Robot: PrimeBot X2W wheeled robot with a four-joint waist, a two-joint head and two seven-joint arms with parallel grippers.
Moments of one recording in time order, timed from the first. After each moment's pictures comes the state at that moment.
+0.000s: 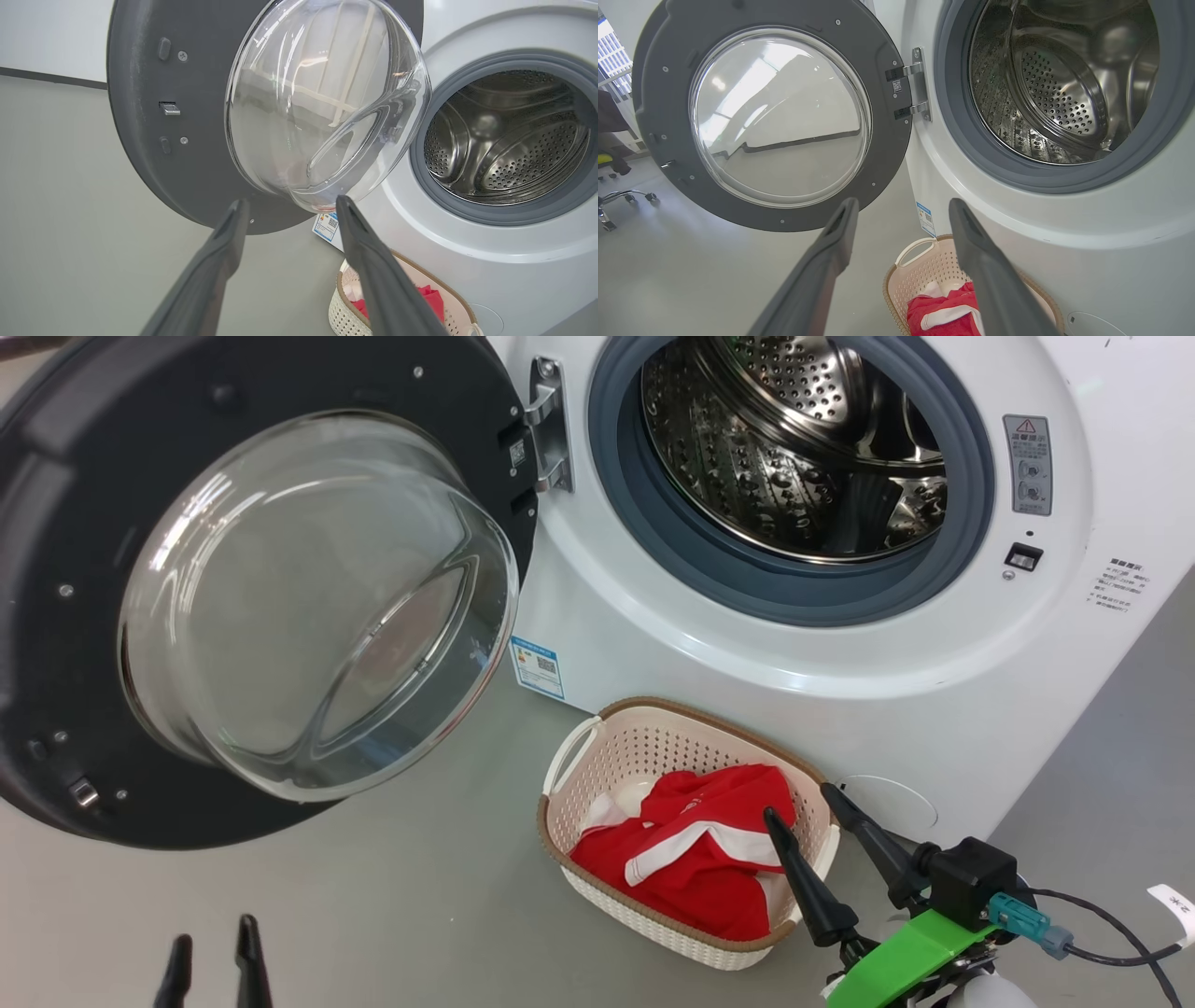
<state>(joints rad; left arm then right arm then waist) 0.16 0.04 0.04 0.08 -0.44 -0.07 -0.25 -0.16 -0.17 0.31 0.26 0.37 0.13 -0.26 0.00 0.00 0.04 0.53</state>
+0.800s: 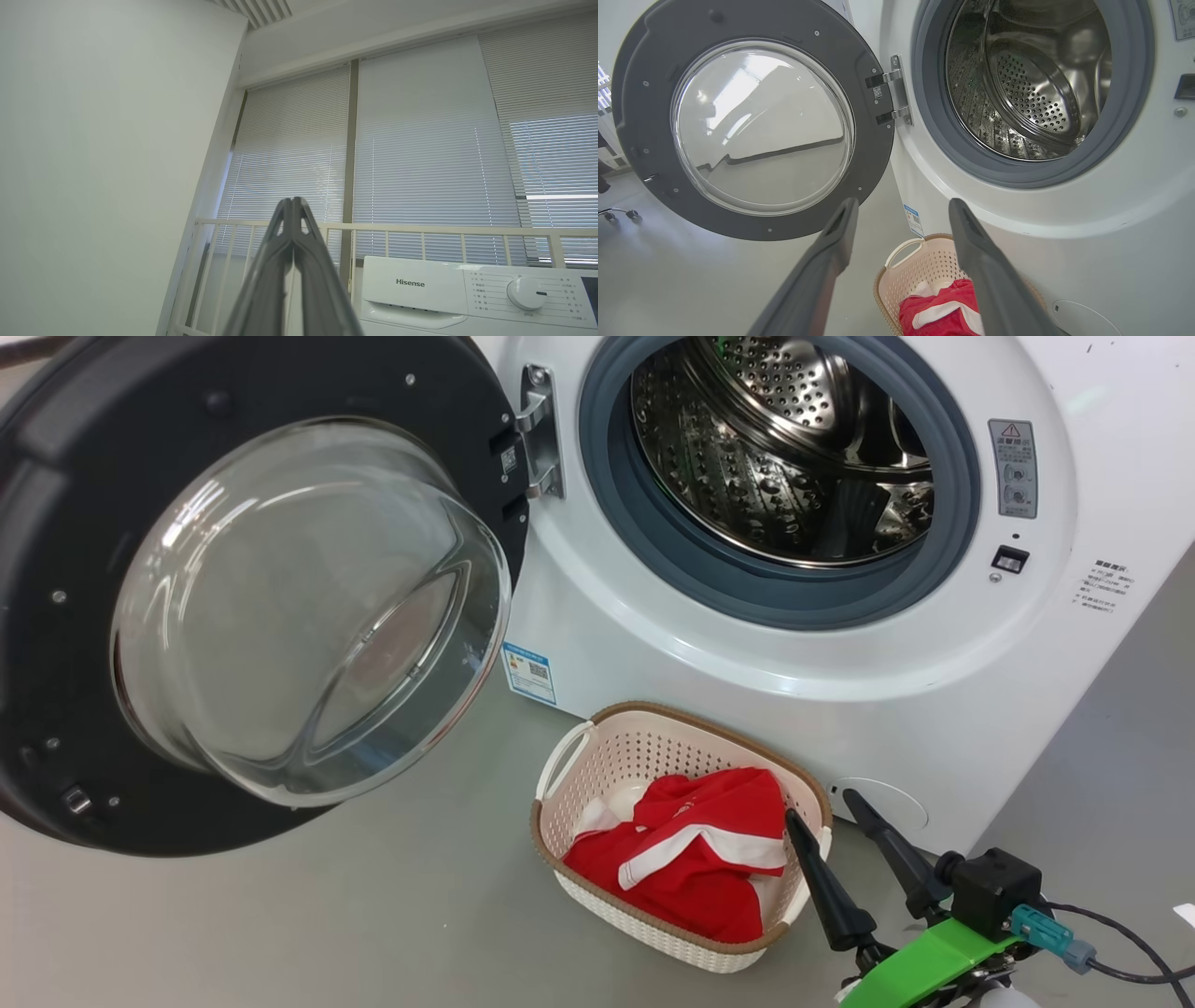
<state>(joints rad) -0.48 0.40 0.21 -0.07 -0.70 -0.13 -0.26 -0.12 -0.15 0.25 0.24 0.37 0.13 -0.26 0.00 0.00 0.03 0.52</state>
